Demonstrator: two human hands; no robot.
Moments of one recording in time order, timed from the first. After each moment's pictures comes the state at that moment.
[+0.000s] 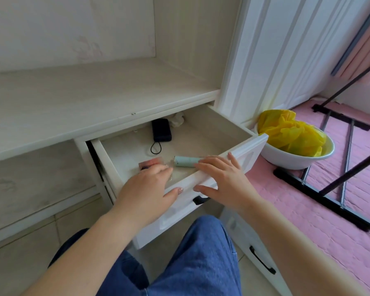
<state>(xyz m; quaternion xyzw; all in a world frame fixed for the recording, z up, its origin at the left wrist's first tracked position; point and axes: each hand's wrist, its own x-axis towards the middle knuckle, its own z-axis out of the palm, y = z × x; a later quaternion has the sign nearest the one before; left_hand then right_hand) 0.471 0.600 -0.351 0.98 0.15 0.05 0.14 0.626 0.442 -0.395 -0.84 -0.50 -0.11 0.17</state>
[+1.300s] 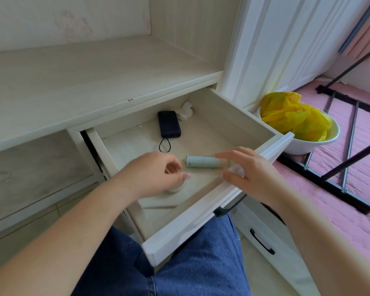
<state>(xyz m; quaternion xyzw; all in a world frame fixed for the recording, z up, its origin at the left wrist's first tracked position) 0.495 0.620 -0.335 0.95 0.13 -0.07 0.28 0.618 0.413 -0.360 -0.85 -0.46 -0.01 0.24</state>
